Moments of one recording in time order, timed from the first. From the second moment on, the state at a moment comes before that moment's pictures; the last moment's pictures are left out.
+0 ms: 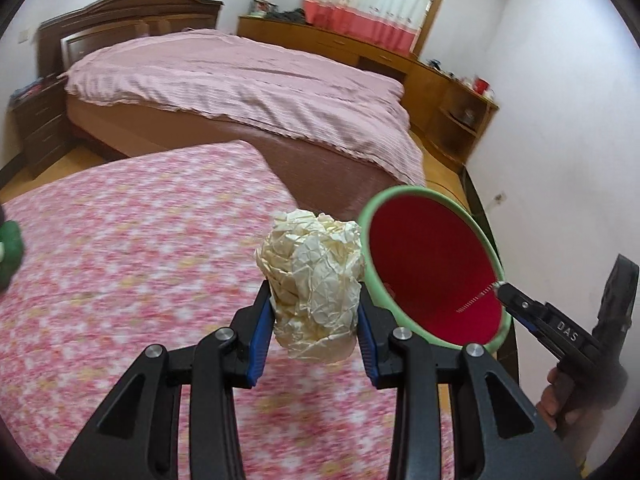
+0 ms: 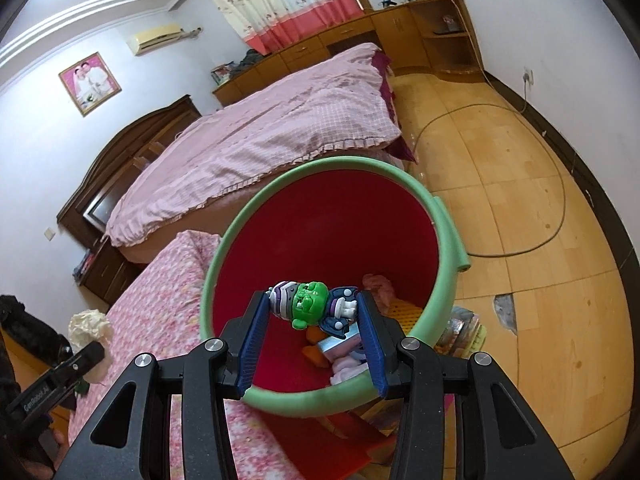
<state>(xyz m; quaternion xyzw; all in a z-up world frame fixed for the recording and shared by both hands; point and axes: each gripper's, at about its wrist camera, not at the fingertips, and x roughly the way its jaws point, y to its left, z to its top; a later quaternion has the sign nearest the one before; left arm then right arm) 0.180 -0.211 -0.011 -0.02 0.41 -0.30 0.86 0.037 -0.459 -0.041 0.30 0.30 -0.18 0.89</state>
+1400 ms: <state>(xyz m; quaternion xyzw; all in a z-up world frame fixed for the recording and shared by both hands) 0.161 -0.296 -0.033 0.04 0.42 -0.34 0.84 0.018 -0.484 -0.042 0.32 0.28 -0.17 0.89</state>
